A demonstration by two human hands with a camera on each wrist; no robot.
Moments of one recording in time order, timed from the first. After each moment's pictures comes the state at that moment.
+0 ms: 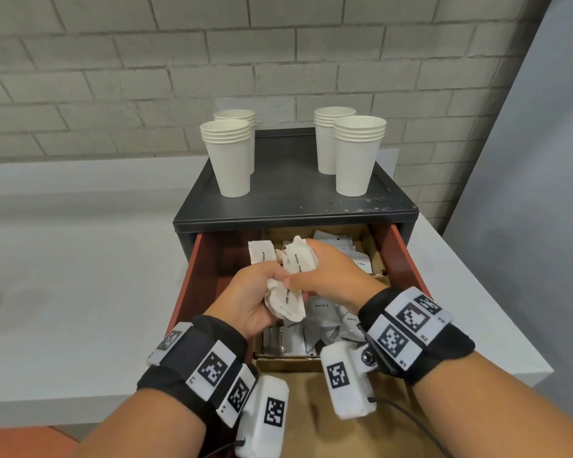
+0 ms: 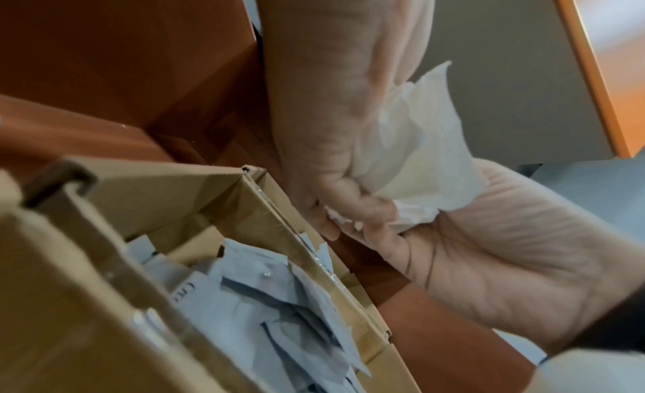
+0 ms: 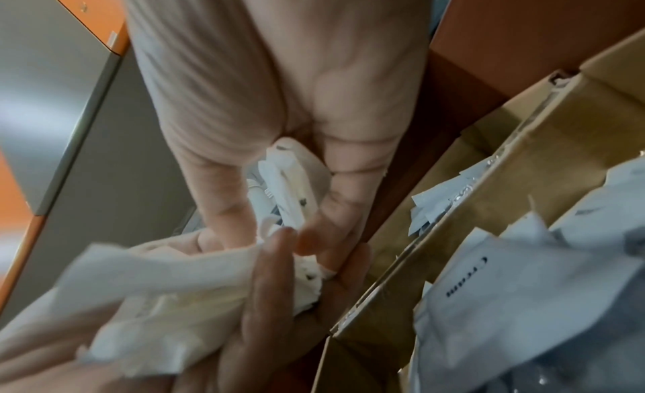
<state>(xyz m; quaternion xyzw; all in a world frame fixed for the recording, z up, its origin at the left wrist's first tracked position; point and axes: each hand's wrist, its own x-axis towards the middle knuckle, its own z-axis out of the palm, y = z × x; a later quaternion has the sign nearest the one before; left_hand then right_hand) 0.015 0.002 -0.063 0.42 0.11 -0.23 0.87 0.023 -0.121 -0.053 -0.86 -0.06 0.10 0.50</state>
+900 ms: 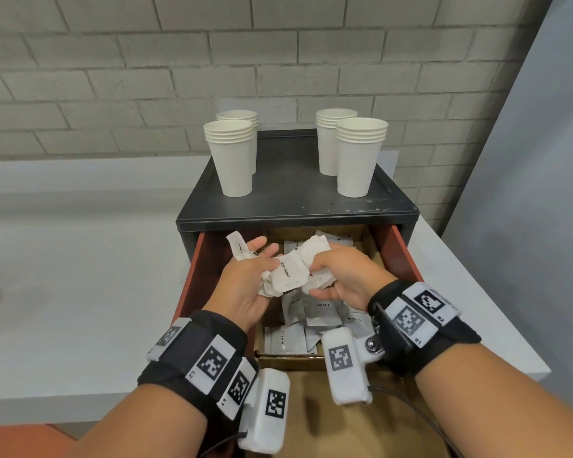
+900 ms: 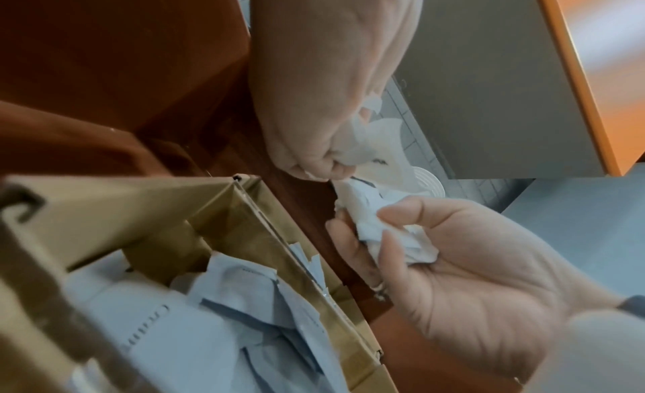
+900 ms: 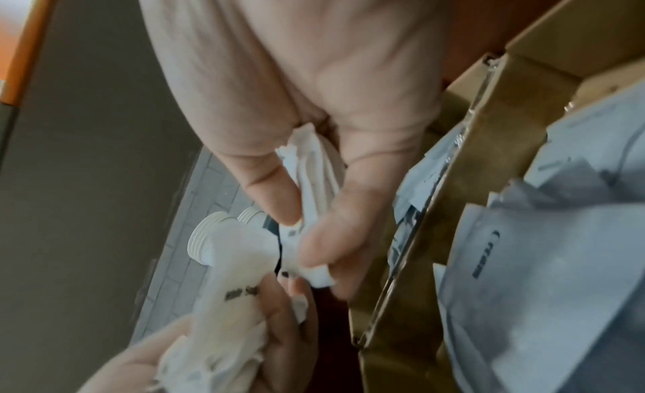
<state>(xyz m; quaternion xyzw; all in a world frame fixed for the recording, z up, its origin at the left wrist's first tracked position) 0.025 0.007 -0.062 0.44 0.16 -0.10 0.88 0.027 -0.134 -0.050 -0.67 0.11 0.19 0.71</state>
